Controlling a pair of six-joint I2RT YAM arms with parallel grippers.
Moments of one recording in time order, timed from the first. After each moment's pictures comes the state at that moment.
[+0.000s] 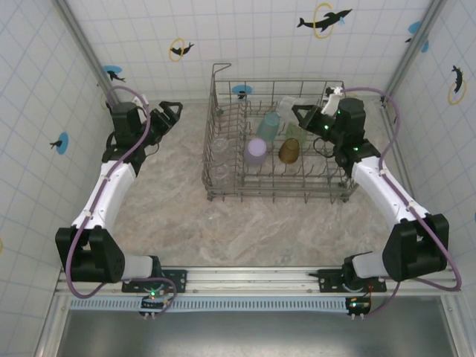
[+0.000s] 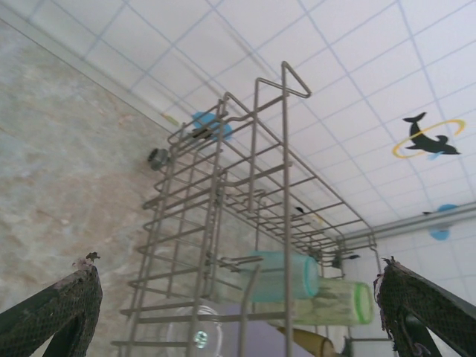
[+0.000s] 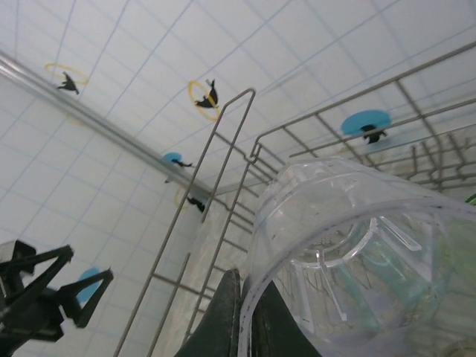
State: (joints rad) left arm -0.06 1.35 1.14 -0.16 0.40 -0.80; right arm 0.27 1.38 1.09 0.10 -0.44 0.73
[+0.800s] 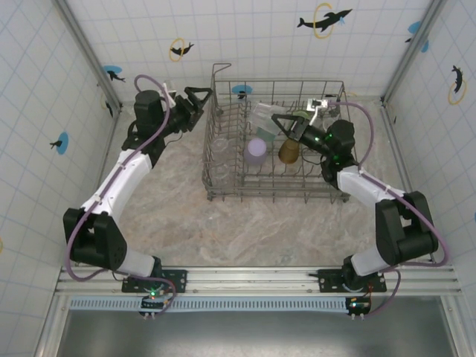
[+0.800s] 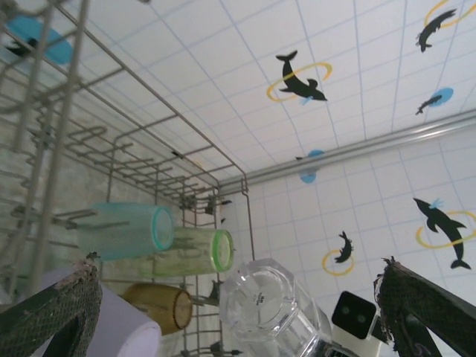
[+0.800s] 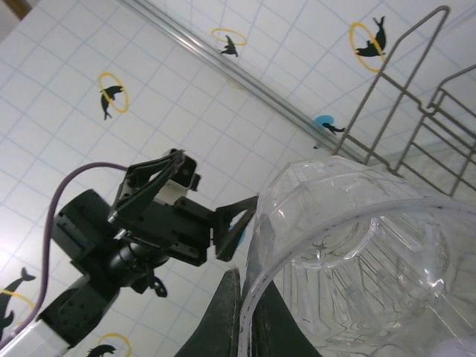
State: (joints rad) left arm -0.26 1.47 1.25 0.03 0.55 -1.08; right arm 0.33 1.51 0.86 0.87 -0.72 1.10
